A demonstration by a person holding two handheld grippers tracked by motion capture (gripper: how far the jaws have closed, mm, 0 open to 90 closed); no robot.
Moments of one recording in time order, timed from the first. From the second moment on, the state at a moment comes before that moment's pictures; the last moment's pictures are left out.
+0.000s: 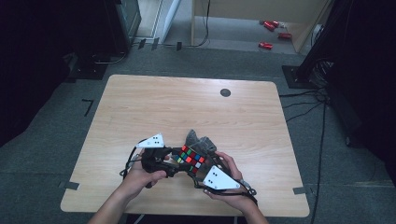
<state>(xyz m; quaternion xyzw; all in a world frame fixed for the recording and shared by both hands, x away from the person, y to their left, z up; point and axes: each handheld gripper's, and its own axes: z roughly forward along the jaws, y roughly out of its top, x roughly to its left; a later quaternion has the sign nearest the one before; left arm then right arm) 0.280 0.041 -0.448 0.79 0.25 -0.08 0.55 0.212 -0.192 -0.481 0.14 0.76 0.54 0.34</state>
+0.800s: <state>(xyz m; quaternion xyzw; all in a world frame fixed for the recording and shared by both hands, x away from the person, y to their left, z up) 0.284 0.046 -0.447 0.78 0.29 -0.13 0.55 0.212 -0.192 -0.482 0.14 0.76 0.53 0.36</state>
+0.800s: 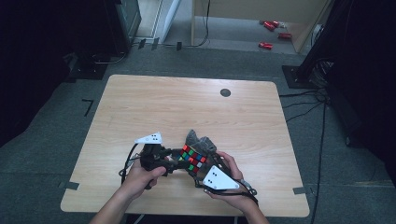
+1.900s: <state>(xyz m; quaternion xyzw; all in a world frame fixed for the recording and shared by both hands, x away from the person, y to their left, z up) 0.285 0.039 -0.446 0.76 0.36 -0.14 0.51 0.206 -0.185 -0.481 0.13 0.76 0.50 0.39</state>
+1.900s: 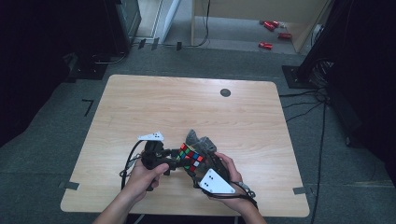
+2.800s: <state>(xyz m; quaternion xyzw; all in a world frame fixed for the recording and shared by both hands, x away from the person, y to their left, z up) 0.292 0.058 -0.442 0.76 0.30 -0.15 0.56 0.214 -0.203 -0.476 0.16 0.76 0.53 0.35</state>
